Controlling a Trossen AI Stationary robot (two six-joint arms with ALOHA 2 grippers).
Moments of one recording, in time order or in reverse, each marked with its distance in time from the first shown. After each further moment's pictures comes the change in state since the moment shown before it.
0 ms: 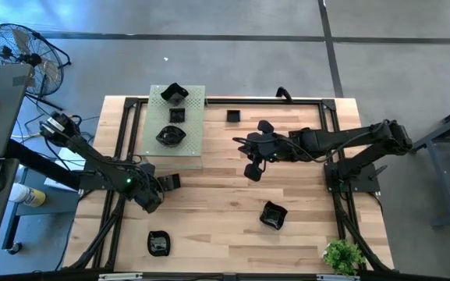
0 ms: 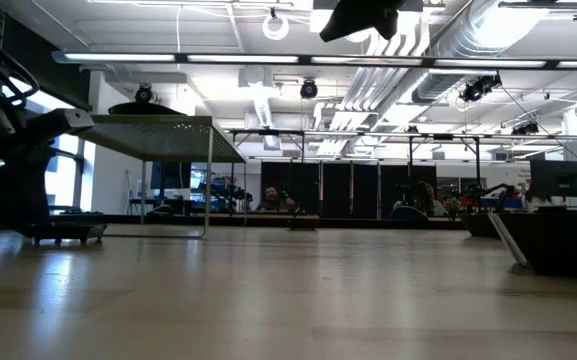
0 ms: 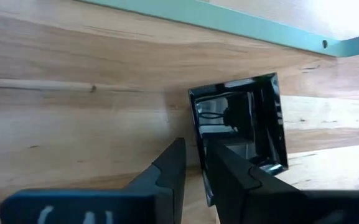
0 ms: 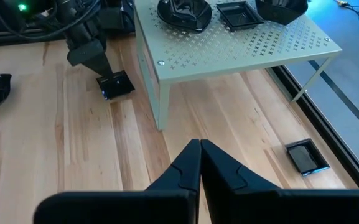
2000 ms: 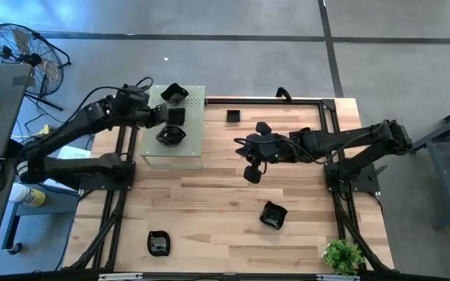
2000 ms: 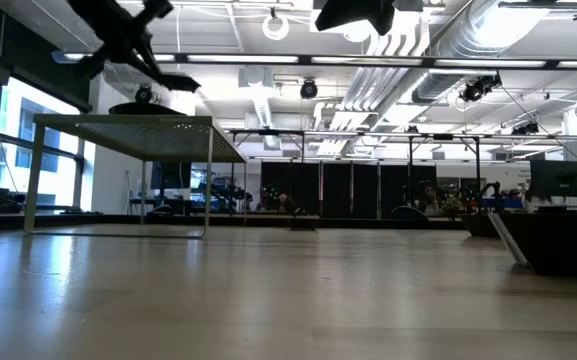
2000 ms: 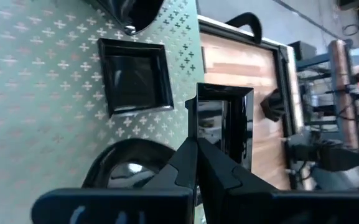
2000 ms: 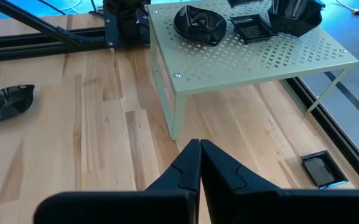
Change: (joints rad) left arm 1.201 -0.333 0.581 -0.257 0.546 1.211; right arm 0.016 0.000 0.000 0.048 -0.031 0.000
